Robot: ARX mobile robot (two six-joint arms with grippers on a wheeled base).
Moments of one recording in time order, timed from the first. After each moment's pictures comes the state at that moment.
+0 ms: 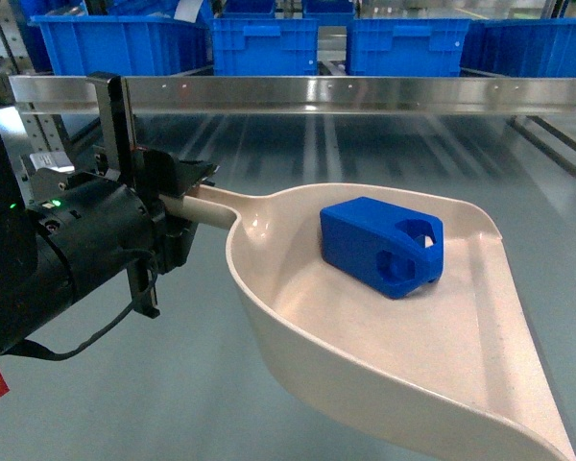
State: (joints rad) left arm -0.31 1.96 0.65 1.28 0.07 -1.51; right arm 0.35 0.95 0.41 0.52 0.45 -0.18
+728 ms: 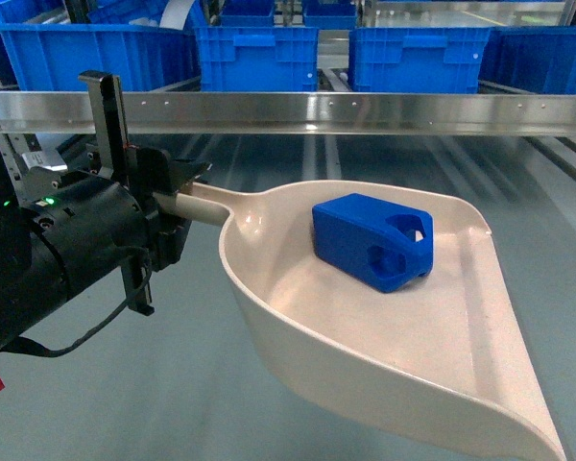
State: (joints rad) left arm -0.30 1.96 0.65 1.28 0.07 -1.51; right arm 0.35 0.95 0.41 0.52 0.45 -0.18
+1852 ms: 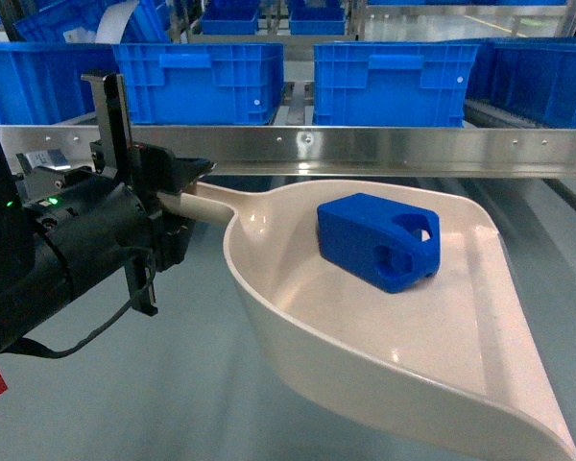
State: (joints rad) left arm -0.31 1.96 0.65 1.28 0.07 -1.52; right arm 0.35 0.95 0.41 0.52 0.45 -0.18
